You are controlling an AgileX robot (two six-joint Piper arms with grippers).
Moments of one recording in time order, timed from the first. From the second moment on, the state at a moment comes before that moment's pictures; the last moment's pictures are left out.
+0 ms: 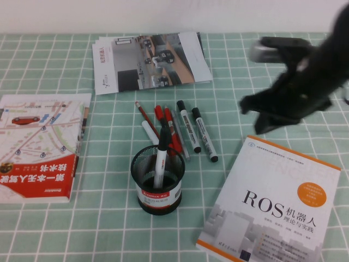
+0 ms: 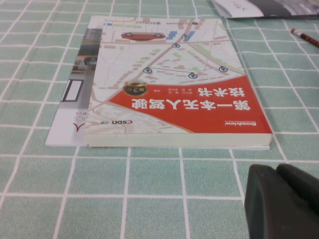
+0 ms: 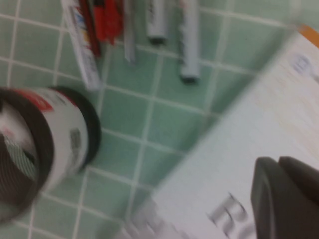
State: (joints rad) right arm 0.37 1.68 -1.44 0.22 1.05 0.05; left arm -0.06 -0.01 0.02 -0.04 0.38 0.02
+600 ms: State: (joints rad) right arm 0.49 2.34 -2.24 0.12 1.23 0.09; left arm -0.06 -0.01 0.02 -0.04 0.38 0.02
